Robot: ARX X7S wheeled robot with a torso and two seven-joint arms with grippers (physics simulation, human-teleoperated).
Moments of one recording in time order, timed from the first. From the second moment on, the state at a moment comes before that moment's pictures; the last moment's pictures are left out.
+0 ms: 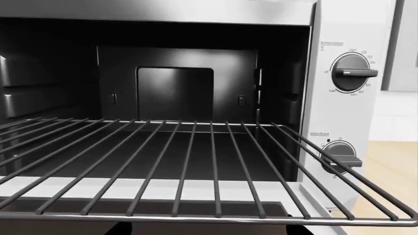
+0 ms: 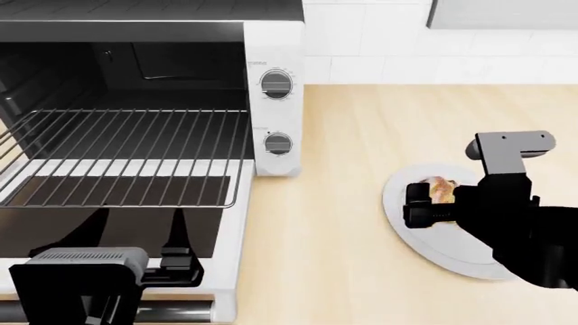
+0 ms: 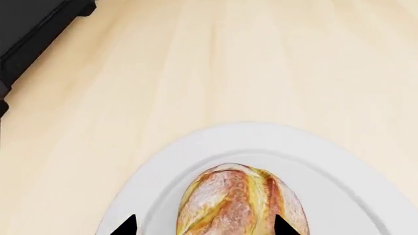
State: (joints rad) left arm -0.79 -1.12 1.51 0.62 -0.75 0.39 -1.21; right arm 0.76 0.72 -0.14 -0.18 1.35 1.26 0.64
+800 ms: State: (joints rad) left arm -0.77 -1.11 1.49 0.62 -0.75 0.38 -1.21; right arm 0.74 0.75 -0.12 -0.15 1.30 1.27 0.70
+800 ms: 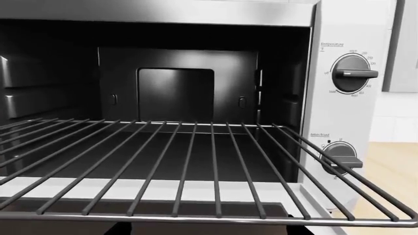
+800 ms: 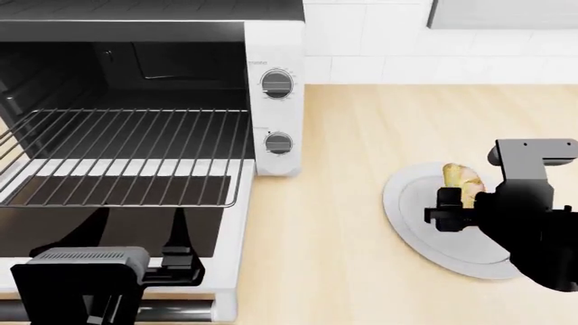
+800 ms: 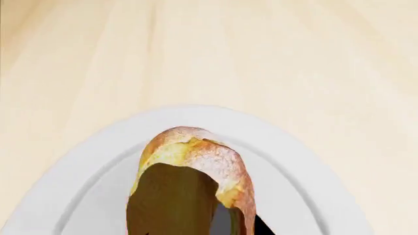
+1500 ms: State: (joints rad) left arm -0.77 -1.11 1.48 0.61 -0.75 0.39 -1.20; right arm 0.81 0.77 -0.13 -0.21 1.48 1.33 0.80
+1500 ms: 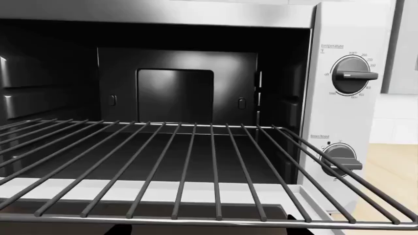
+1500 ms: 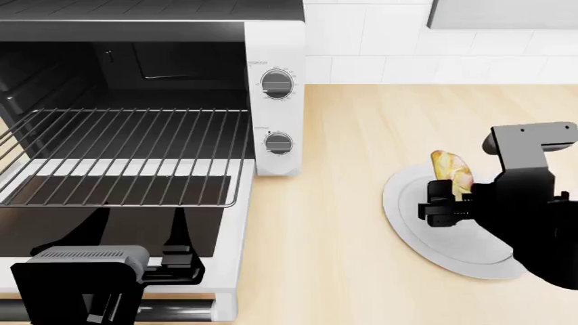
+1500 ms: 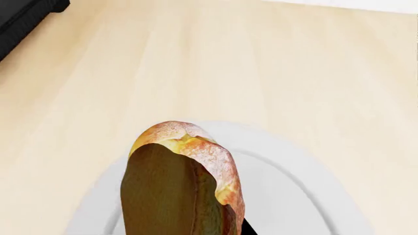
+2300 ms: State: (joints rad) left arm -0.76 -1.10 1.47 0.61 -0.75 0.37 -1.21; right arm 1.30 0.77 -0.41 -0.34 2.15 1.31 1.31
